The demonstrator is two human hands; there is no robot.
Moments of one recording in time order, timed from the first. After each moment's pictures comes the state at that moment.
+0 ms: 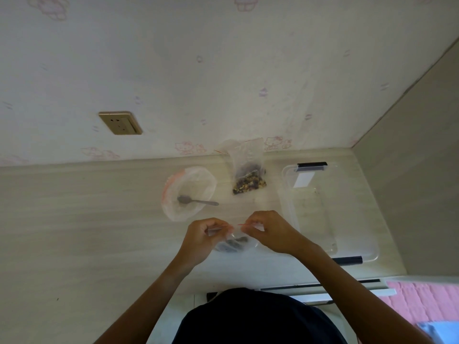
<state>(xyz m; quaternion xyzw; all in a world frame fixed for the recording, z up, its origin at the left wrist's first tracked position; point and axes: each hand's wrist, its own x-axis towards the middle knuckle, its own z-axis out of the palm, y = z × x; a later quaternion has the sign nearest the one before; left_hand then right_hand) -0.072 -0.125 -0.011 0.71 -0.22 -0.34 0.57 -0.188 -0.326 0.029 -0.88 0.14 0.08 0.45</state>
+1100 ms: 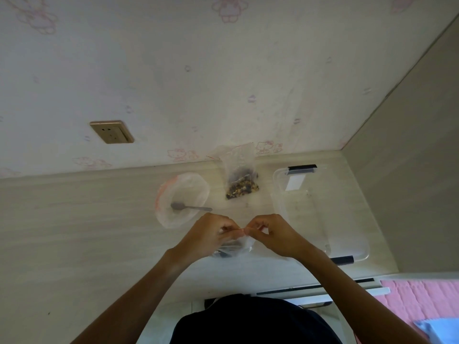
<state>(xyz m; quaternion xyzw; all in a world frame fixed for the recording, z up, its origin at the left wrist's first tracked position) -0.059 -0.164 0.014 0.76 -0.45 -0.31 0.35 -0.205 -0.340 0.033 -0.84 0.15 0.05 0.52</state>
